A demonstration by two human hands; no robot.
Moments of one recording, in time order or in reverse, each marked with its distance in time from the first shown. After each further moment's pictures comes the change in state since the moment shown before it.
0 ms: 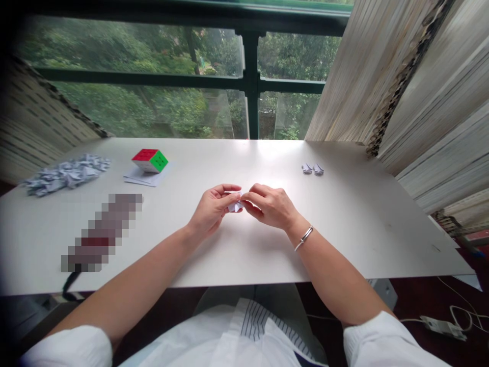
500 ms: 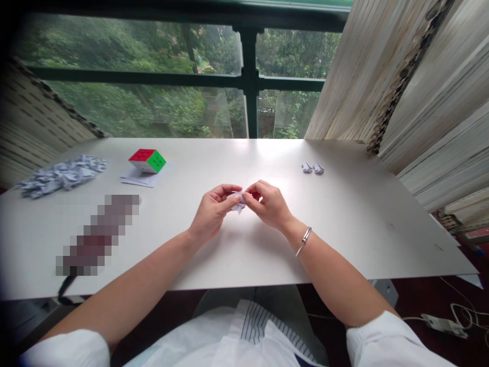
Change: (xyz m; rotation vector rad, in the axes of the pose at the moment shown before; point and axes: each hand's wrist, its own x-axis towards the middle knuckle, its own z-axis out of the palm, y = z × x) left_hand -0.003 -0.003 0.007 0.011 0.014 0.075; right_hand 0.006 -0.006 0.016 0.521 0.126 0.501
